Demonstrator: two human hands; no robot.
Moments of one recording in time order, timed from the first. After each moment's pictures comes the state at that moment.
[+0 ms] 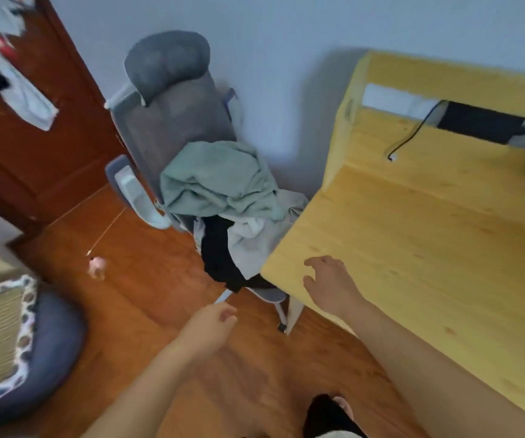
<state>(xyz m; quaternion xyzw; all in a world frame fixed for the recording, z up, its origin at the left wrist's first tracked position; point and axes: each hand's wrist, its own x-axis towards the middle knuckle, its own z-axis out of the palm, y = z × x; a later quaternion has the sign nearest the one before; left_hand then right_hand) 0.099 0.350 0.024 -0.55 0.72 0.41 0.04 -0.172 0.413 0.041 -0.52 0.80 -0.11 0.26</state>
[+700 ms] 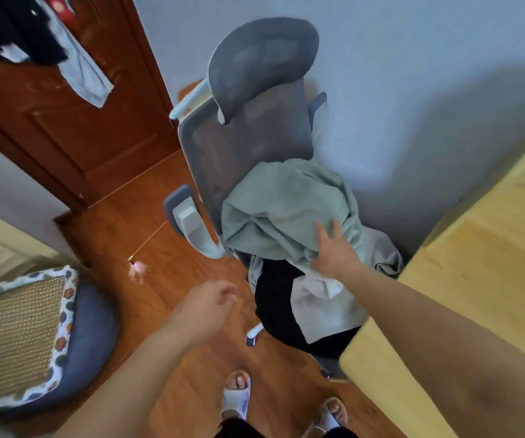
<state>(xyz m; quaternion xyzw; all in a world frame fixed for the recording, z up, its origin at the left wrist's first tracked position) 0.159 0.083 0.057 -0.59 0.72 0.36 -0.01 -0.144 0.042 -0.013 -0.56 0.78 -0.03 0.28</state>
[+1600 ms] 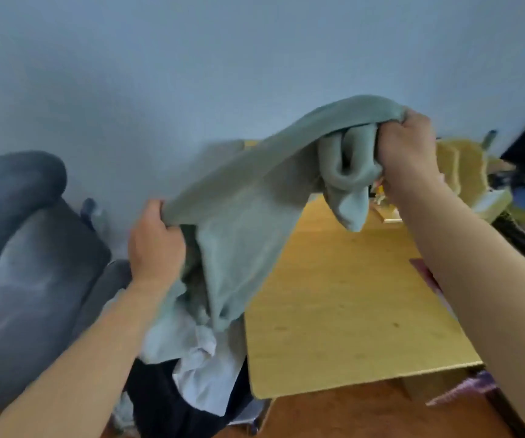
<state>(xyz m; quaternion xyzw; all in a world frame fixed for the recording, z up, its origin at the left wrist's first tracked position) -0.047 0.001 0.211 -0.31 0.81 0.32 -0.37 -0.191 0.264 0.374 -0.10 0.78 -0.59 -0.17</state>
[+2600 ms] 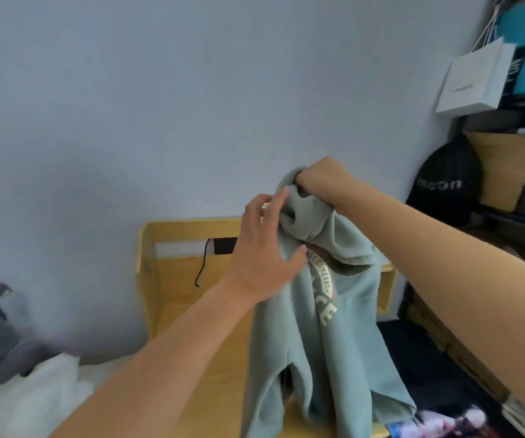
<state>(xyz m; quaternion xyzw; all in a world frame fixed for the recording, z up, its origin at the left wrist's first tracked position) -0.204 0.463 0.338 0.12 0.86 0.29 -0.40 -0.308 0.576 0.465 -0.18 0.92 -0.33 -0.09</state>
